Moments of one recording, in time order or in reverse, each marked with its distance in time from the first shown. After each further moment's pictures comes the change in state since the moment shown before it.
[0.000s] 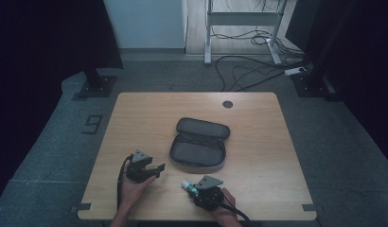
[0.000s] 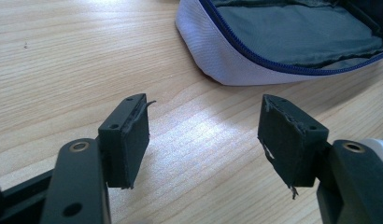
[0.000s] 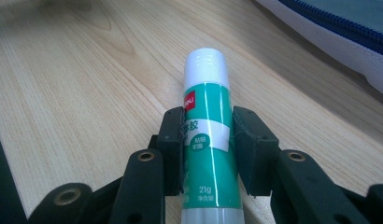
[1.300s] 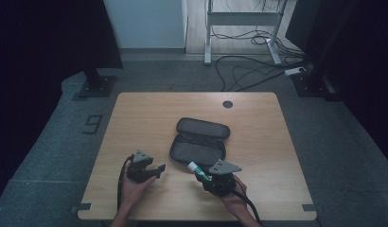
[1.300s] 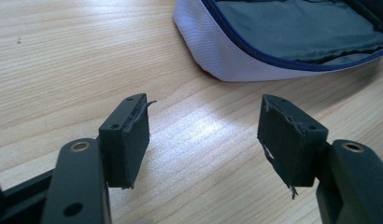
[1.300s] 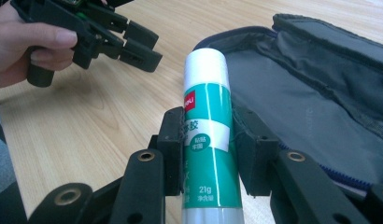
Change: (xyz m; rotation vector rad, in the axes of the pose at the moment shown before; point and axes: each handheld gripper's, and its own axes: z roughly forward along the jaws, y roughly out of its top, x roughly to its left) left arm -0.001 -0.001 0.003 0.017 -0.003 0.005; right arm -0.035 0.036 -0.045 -0.173 -0.005 0.038
